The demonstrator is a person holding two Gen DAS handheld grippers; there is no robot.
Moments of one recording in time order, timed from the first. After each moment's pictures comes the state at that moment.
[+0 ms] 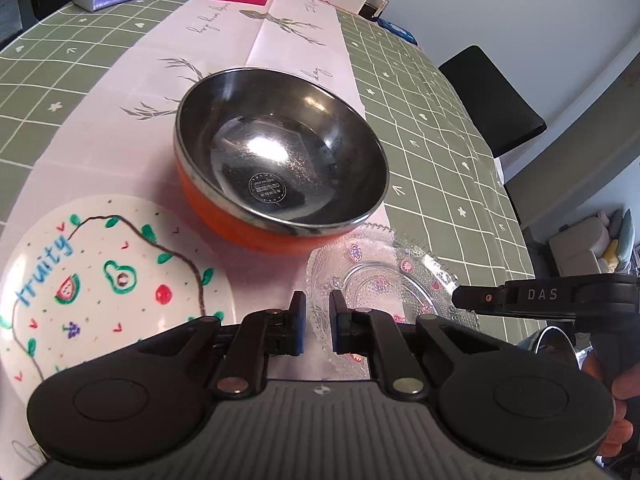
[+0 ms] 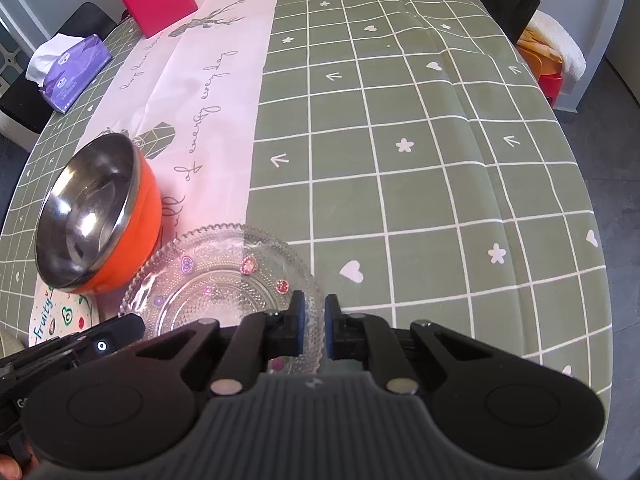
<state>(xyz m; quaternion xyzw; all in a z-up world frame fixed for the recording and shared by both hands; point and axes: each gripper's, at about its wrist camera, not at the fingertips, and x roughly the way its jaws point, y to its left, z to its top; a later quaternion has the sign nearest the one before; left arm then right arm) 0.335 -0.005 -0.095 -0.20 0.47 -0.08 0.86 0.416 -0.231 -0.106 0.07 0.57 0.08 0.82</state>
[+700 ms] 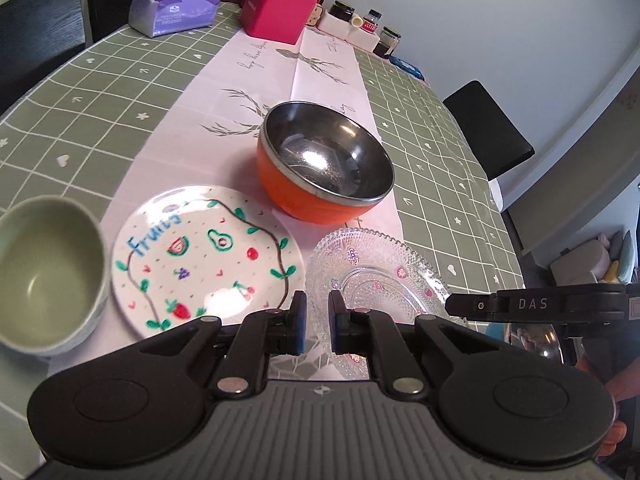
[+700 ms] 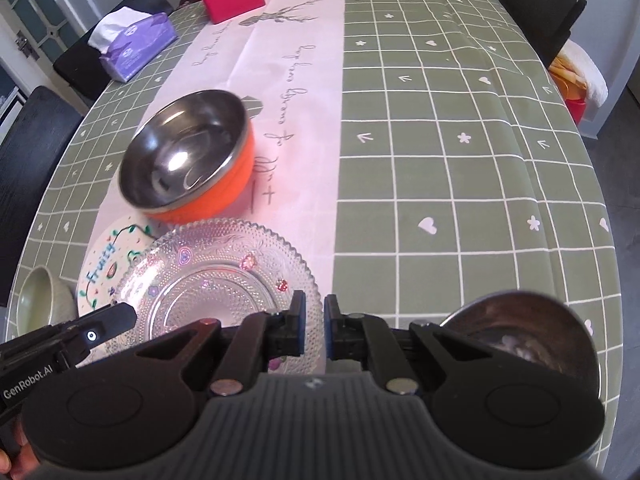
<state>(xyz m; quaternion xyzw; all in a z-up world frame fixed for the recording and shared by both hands) 0.258 0.039 -0.058 -0.21 0.43 -0.05 0.88 0.350 -0.185 -0.071 0.04 0.55 0.13 0.83</state>
